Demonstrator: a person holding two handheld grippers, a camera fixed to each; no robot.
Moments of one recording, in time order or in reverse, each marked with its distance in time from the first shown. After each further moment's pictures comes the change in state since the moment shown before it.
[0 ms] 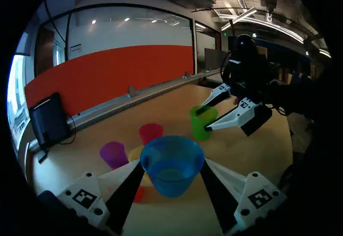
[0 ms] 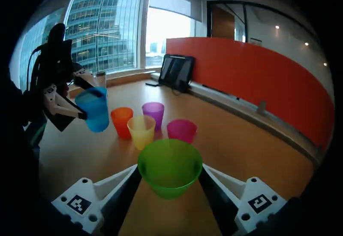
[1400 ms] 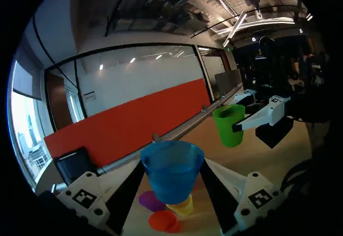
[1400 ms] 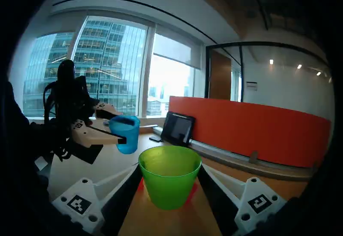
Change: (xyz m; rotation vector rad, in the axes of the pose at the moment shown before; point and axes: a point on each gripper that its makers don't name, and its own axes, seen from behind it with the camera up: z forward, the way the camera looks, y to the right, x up) left arm 0.115 -0.029 -0.030 0.188 0.263 0.231; right arm 0.128 -0.038 -0.056 -0.017 0.372 -0.039
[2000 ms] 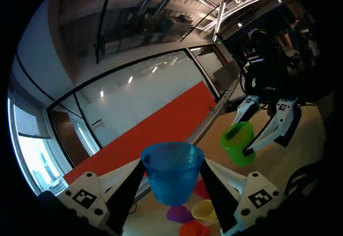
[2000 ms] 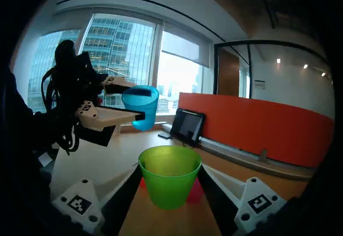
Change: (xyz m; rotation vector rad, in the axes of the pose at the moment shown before) left arm 0.049 -0.009 0.004 0.062 0.067 0.256; right arm -0.017 -0.027 0.013 0.067 -0.015 -0.013
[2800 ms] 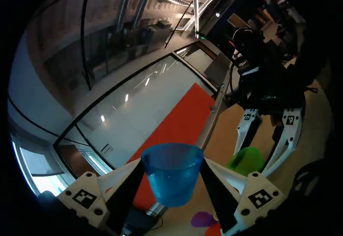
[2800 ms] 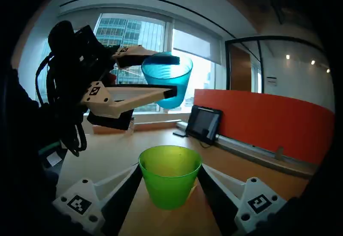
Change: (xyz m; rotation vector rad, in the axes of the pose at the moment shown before) left arm 0.044 0.001 0.006 0.006 0.049 0.261; right arm -0.012 -0.046 0.028 0.104 -0.009 0.014
